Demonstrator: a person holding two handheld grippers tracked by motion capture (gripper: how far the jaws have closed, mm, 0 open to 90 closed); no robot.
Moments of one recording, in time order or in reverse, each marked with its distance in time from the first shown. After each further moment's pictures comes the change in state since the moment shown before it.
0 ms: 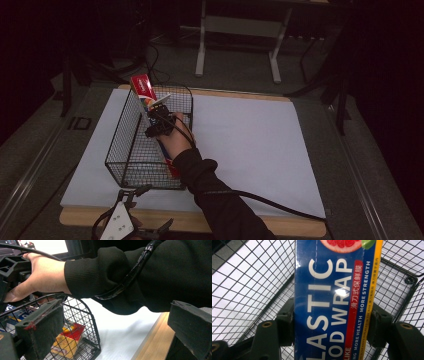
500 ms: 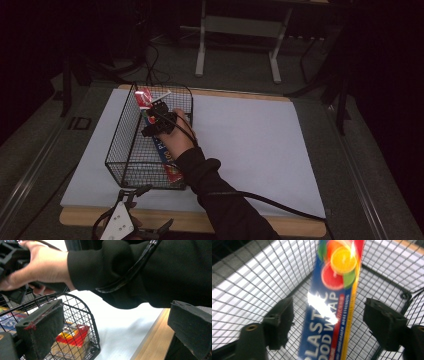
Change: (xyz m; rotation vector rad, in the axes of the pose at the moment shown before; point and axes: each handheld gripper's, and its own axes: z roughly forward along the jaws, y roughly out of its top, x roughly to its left) left arm 0.000 0.000 0.000 0.005 -0.004 -0.003; right arm 0.001 0.002 -0.021 -0.096 0.044 -0.077
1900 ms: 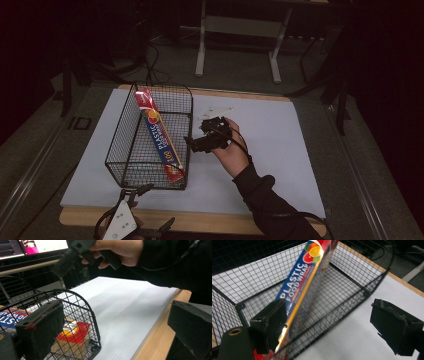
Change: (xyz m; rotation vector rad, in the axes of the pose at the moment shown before) left arm 0.000 -0.002 0.004 0.021 0.009 -0.002; right arm -0.080 -0.090 -0.094 -0.240 0.077 -0.168
